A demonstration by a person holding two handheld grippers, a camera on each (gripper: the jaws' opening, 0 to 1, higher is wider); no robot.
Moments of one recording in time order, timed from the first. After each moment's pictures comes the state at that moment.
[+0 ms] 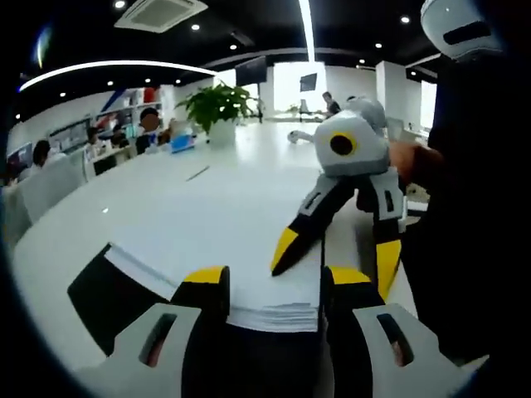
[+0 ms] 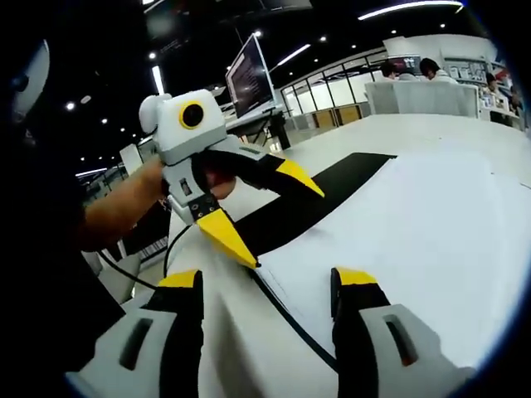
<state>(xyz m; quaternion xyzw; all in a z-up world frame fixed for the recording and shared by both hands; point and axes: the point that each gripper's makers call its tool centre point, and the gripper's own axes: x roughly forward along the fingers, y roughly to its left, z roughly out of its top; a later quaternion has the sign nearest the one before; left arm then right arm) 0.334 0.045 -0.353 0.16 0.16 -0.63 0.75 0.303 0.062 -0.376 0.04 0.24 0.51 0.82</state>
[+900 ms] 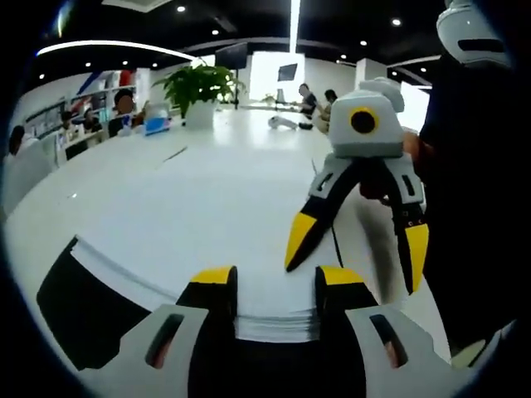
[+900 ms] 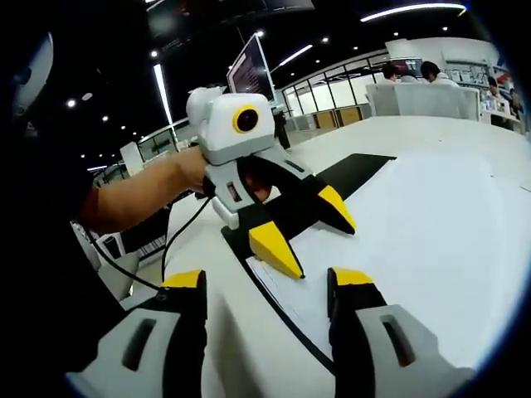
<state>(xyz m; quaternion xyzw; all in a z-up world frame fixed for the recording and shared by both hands) 0.351 0.032 -0.381 0.14 0.20 -0.67 0.70 0.304 0.061 -0.377 0.03 0.24 0.51 0.82</state>
